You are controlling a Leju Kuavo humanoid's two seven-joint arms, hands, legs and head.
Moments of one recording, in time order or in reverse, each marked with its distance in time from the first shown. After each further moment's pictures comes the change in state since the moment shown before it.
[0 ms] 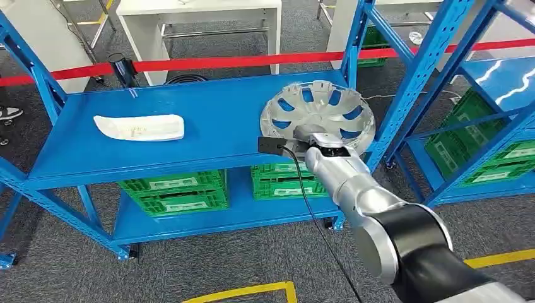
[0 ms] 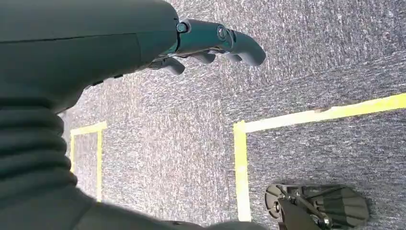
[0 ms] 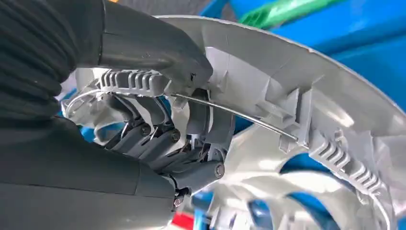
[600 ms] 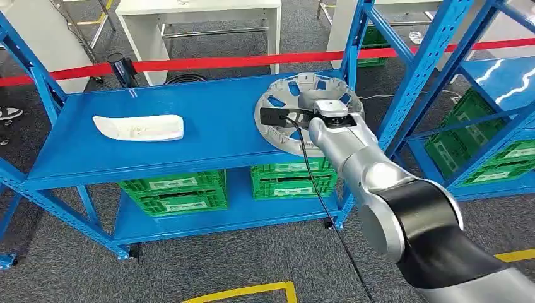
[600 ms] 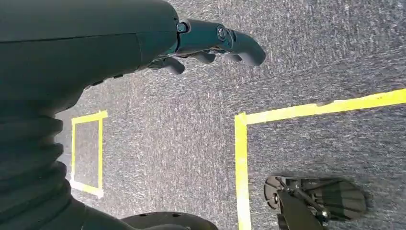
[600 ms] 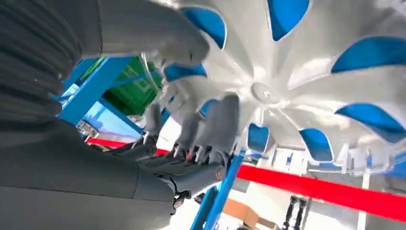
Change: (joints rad) left arm 0.003 -0.006 0.028 0.000 0.026 -0.016 -0.014; right arm -0.132 -0.014 0.042 0.000 0.043 0.001 0.011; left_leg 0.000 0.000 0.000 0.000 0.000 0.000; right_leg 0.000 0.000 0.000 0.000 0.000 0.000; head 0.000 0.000
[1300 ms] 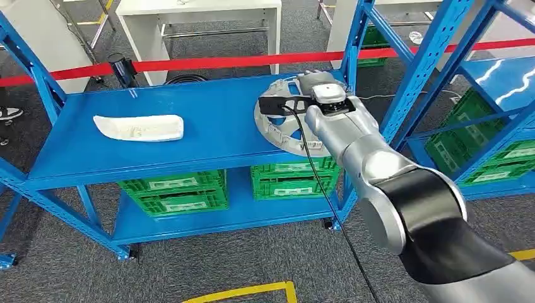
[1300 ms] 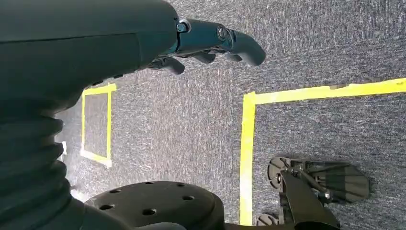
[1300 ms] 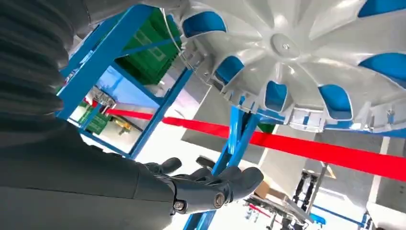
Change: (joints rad) left arm 0.002 -0.039 0.052 0.000 0.045 0.019 0.033; right arm -0.060 0.005 0.066 0.000 0.038 0.015 0.039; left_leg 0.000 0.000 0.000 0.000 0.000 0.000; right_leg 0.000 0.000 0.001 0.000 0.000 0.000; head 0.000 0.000
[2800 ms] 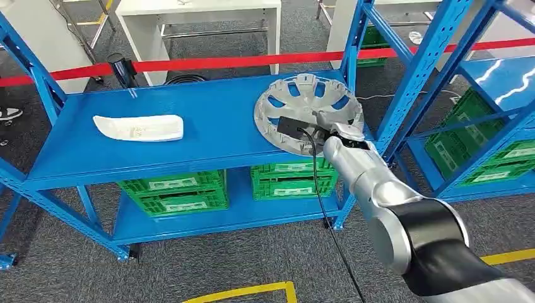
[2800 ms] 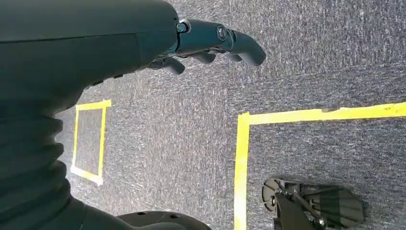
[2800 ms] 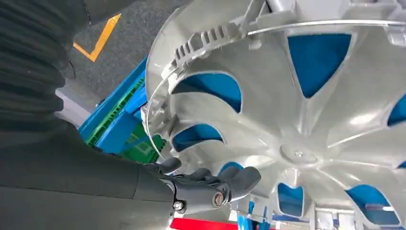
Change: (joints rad) left arm 0.000 0.024 0.001 0.000 -0.048 0.029 -0.019; right arm 0.189 -0.061 -0.155 0.003 -0.224 -0.106 -0.031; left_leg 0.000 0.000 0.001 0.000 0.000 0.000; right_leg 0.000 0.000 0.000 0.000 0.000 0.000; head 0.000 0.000
